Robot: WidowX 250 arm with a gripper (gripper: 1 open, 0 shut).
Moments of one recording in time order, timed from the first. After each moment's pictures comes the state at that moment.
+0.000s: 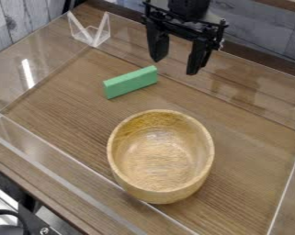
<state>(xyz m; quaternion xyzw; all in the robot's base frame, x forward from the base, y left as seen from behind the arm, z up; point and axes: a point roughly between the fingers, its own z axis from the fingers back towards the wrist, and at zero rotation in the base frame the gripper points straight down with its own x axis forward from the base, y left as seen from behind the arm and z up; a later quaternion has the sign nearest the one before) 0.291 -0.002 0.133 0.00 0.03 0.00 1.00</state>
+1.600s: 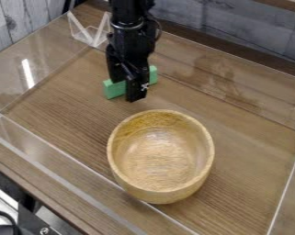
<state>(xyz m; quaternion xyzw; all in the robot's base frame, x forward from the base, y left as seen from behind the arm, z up) 0.288 0.075 0.061 0.03 0.00 -0.22 0.98</state>
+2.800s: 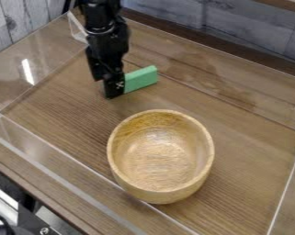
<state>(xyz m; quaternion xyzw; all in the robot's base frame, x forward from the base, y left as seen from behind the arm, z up) 0.297 0.115 0.041 0.03 -0.04 -0.23 0.97</state>
